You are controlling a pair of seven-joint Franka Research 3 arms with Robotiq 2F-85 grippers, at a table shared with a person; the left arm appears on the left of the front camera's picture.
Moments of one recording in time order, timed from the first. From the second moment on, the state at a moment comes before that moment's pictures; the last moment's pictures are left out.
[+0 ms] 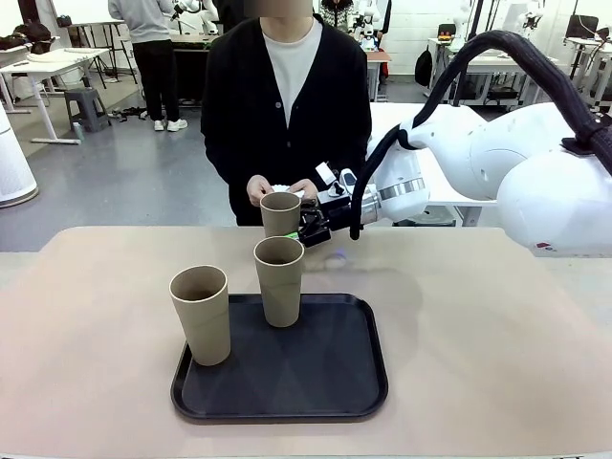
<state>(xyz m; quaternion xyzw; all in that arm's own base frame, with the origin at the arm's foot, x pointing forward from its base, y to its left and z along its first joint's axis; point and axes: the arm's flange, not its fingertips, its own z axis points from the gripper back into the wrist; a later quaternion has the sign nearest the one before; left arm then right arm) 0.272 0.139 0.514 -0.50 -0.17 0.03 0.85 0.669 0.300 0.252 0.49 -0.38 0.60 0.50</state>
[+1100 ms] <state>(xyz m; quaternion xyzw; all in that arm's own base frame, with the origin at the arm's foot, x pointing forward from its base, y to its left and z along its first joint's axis) 0.272 0.139 0.514 -0.50 -0.17 0.03 0.85 0.683 0.269 0.258 0.47 -0.38 0.61 0.51</state>
